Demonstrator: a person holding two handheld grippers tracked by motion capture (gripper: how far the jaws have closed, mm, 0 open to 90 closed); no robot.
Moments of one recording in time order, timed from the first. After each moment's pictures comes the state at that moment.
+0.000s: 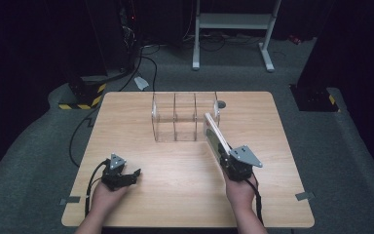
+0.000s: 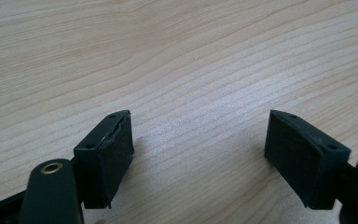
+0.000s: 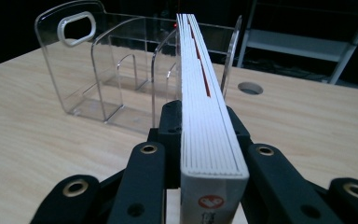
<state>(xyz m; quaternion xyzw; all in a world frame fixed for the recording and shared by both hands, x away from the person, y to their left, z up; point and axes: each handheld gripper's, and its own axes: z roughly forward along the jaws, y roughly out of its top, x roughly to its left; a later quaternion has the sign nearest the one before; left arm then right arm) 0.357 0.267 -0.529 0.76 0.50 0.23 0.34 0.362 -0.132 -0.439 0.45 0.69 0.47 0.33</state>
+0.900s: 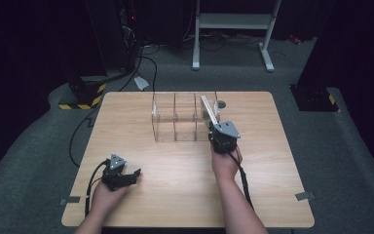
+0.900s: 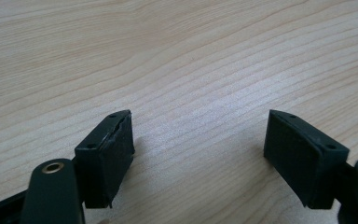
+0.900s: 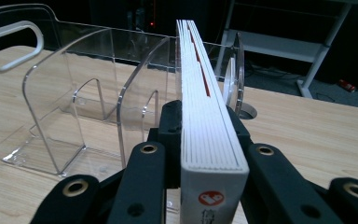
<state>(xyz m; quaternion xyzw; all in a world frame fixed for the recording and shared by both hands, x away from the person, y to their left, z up) 0.357 0.267 -0.529 0.76 0.50 0.23 0.34 0.440 -0.094 -0.441 0.48 0.67 0.44 0.36</state>
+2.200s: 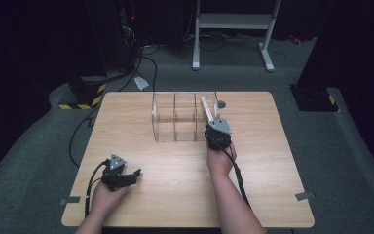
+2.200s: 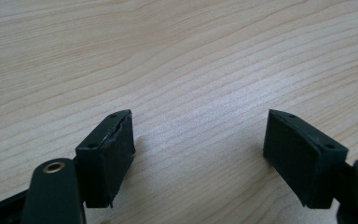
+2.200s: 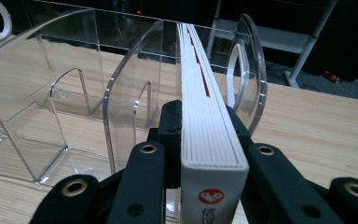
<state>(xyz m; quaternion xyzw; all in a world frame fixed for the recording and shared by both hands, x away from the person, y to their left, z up) 0.357 0.267 -0.529 0.76 0.50 0.23 0.34 0.457 -0.080 -0.455 0.49 0.67 0.41 0.37</state>
